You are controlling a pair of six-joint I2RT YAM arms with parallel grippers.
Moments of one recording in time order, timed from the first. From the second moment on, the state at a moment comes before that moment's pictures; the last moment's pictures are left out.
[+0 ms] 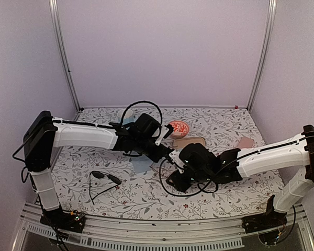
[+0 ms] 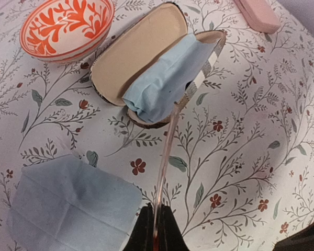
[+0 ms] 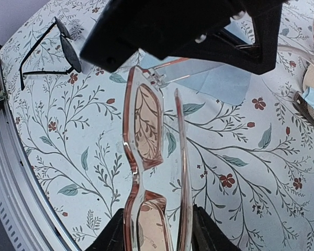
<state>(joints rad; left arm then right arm) -0.92 1.88 1.29 -0.24 0.02 -0.17 1.17 1.56 0.91 -0.16 0.12 0.36</state>
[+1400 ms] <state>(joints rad) -0.91 1.74 1.03 0.02 0.49 -0.14 1.10 1.44 0.71 -0.05 -0.01 0.29</state>
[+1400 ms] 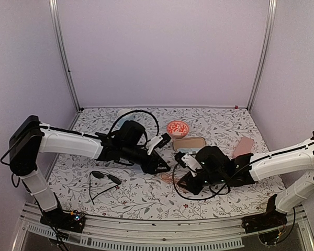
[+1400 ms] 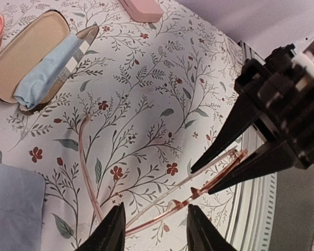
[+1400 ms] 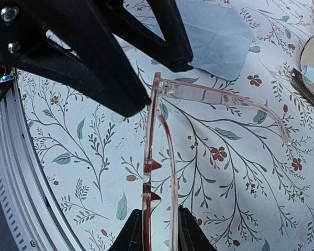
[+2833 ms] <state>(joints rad) -0.86 1.65 0.86 0.22 0.84 -0.12 1.02 1.26 0.64 0.09 -0.31 0.28</state>
